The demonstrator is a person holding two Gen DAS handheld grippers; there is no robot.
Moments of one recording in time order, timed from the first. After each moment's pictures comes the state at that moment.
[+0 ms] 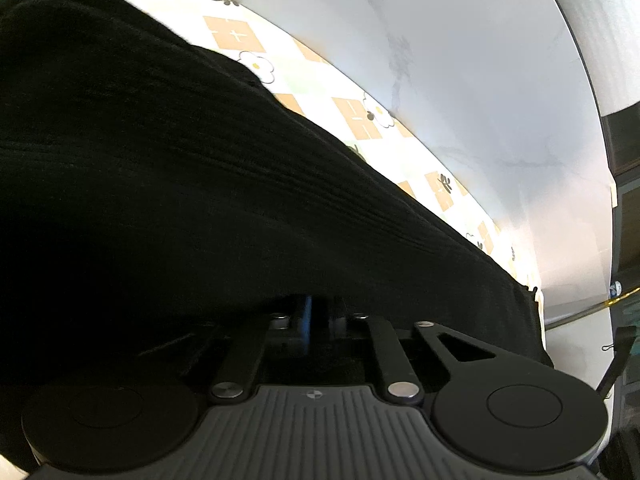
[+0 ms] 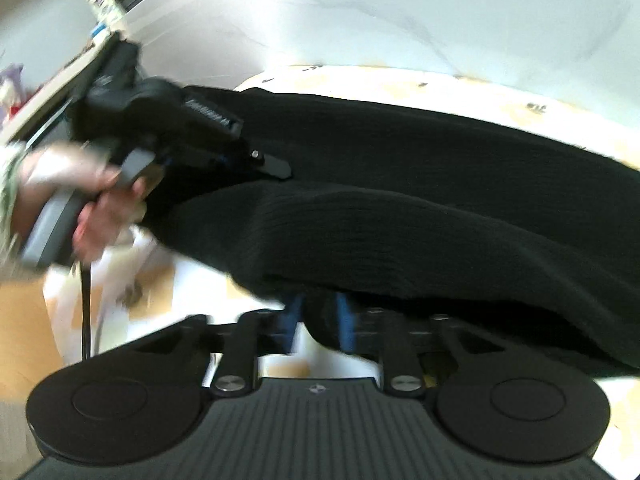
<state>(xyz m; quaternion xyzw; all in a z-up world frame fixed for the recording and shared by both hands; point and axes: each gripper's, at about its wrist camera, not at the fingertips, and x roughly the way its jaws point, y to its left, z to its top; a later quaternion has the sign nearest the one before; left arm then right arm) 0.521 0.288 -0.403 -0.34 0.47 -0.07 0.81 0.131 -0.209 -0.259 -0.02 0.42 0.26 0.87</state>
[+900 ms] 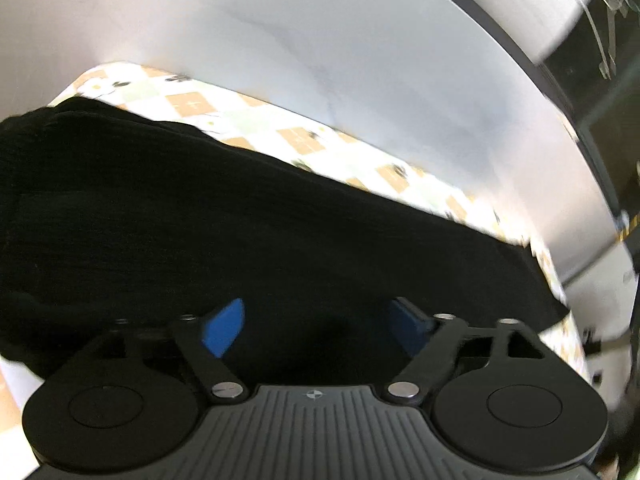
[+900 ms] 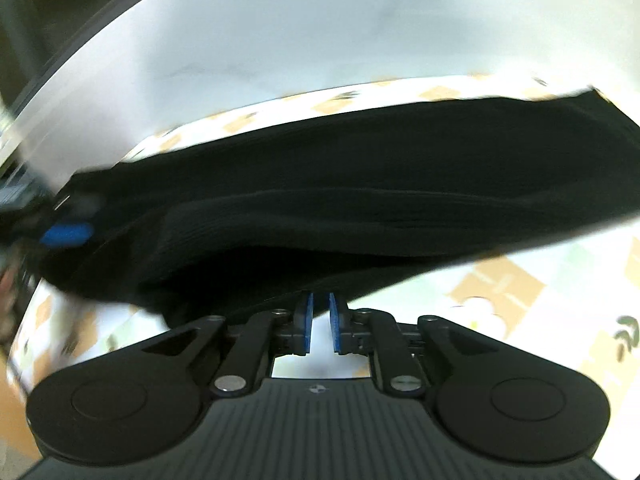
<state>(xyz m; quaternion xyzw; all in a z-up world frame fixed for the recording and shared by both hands) 0.435 0.224 -0.328 -0.20 0.42 -0.09 0.88 0.085 -0.312 -0.251 0.12 0.39 0.06 0.91</state>
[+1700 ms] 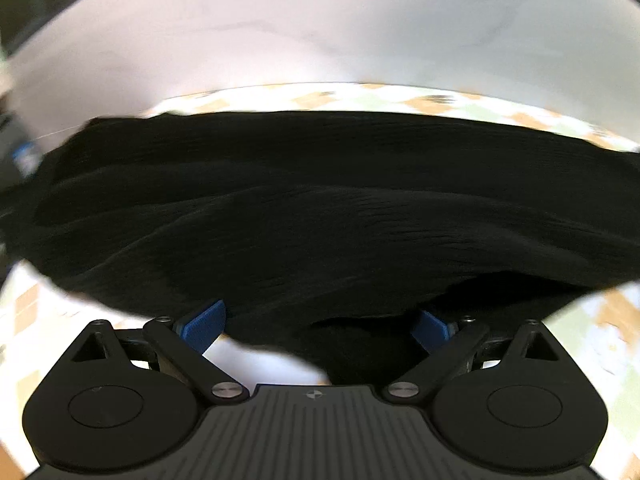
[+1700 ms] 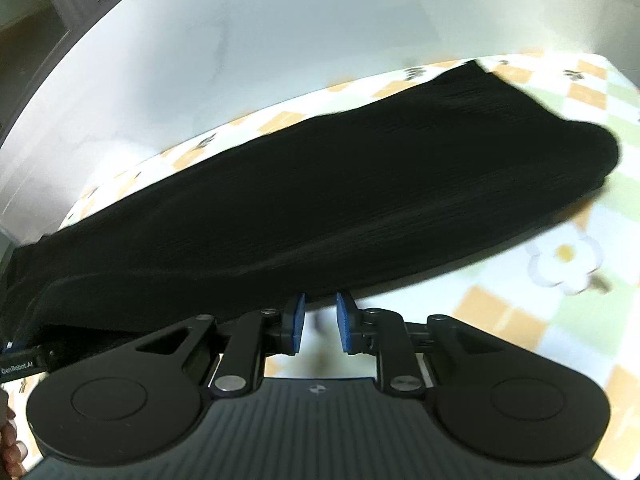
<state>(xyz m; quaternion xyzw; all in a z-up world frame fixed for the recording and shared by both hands) 0.402 0.035 -0.369 0.00 0.44 0.17 0.88 0.112 -0.494 -0.267 0.17 0.39 0.03 0.91</state>
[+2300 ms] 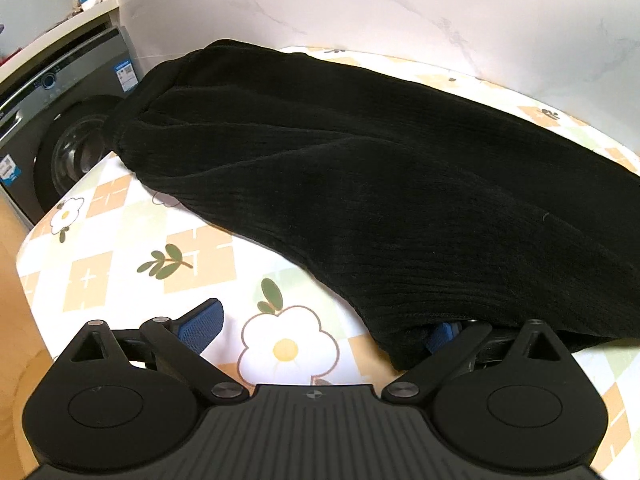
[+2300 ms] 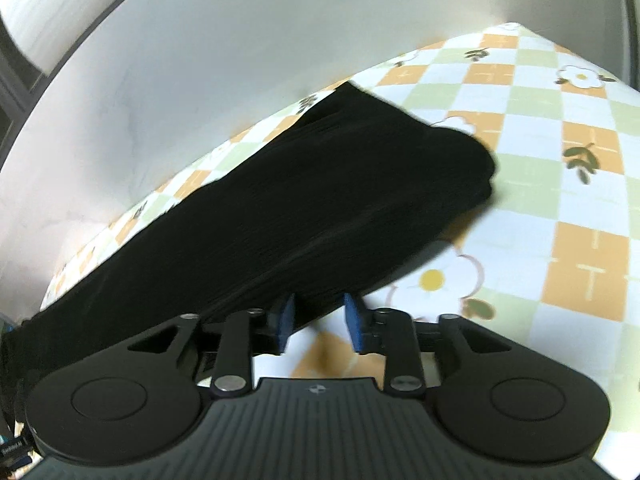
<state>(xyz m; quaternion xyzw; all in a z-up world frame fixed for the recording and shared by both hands) 0.373 0.044 -0.371 -0.09 0.44 0.29 0.84 0.092 -0.591 -0.274 0.26 0.35 -0.03 0.90</state>
